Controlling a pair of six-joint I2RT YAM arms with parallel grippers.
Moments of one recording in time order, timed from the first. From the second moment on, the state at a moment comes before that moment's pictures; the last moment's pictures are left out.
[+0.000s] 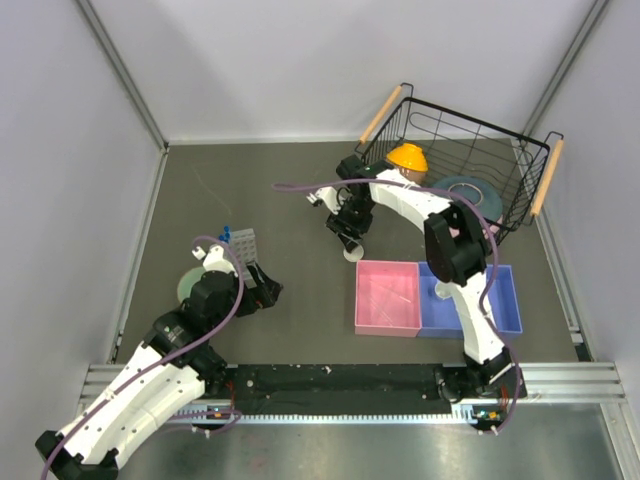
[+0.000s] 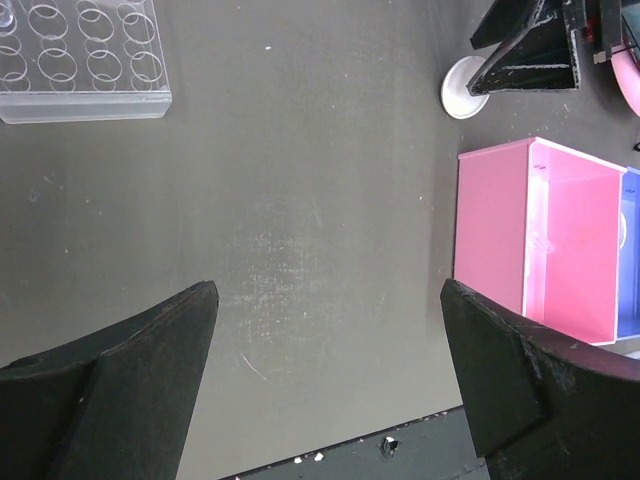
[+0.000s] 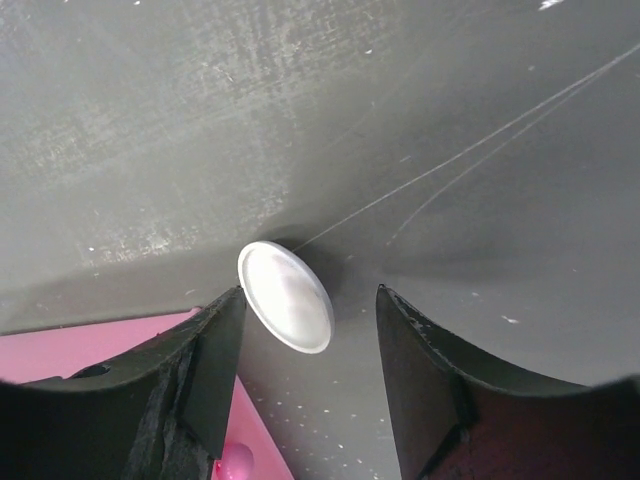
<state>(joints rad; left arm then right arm) -0.62 0.47 0.49 -0.60 -0.18 -0.81 0.59 2.25 1.92 -1.04 -0.34 -0.56</state>
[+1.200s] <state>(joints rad) -0.62 0.45 0.49 -0.60 -0.18 -0.81 0.59 2.22 1.90 -1.06 -0.42 -0.58</state>
